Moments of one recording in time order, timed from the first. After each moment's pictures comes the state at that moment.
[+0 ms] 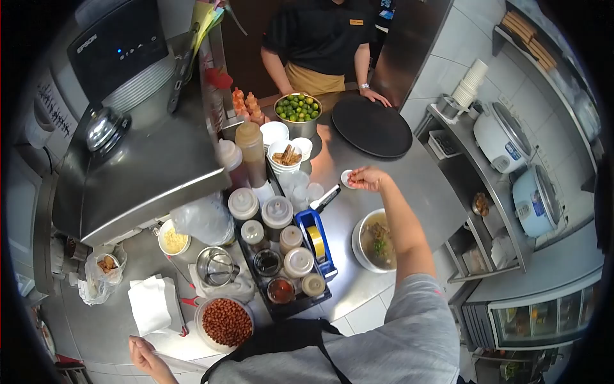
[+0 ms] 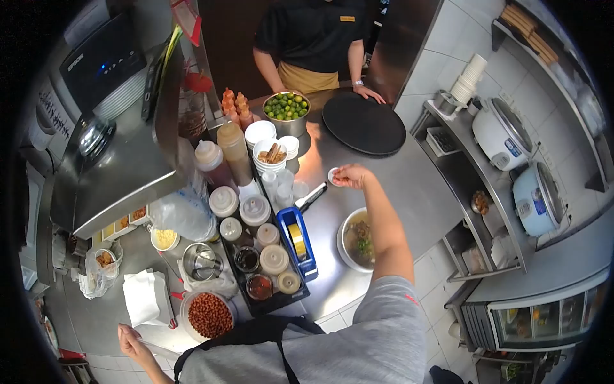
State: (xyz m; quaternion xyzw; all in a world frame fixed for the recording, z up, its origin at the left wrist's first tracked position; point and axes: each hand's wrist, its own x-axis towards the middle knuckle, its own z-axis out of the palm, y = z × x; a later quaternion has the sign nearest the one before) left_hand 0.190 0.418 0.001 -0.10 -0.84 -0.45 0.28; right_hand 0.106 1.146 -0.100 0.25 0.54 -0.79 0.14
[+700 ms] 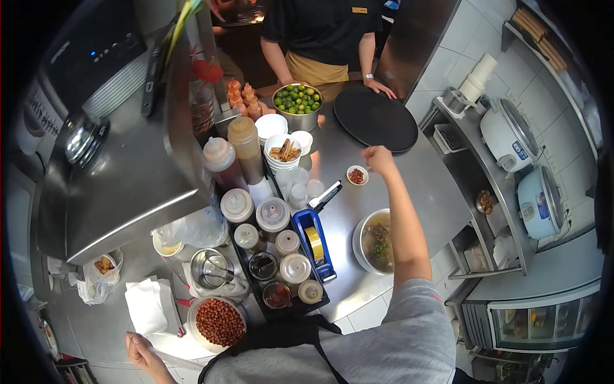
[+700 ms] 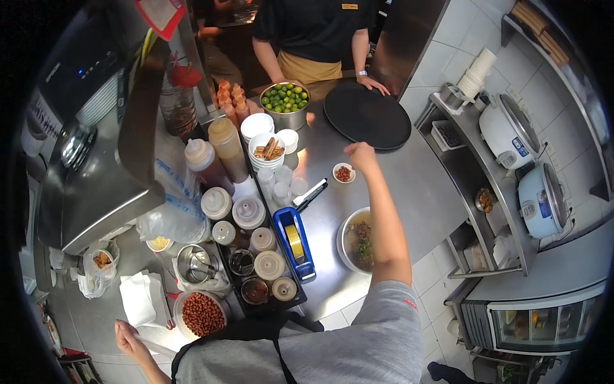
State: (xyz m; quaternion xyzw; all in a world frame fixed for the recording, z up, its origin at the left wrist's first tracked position) left_hand 0.176 0.439 0.007 -0.08 -0.85 -0.46 0.26; right_hand 0.100 1.141 -0.057 0.33 0.86 -0.38 -0.06
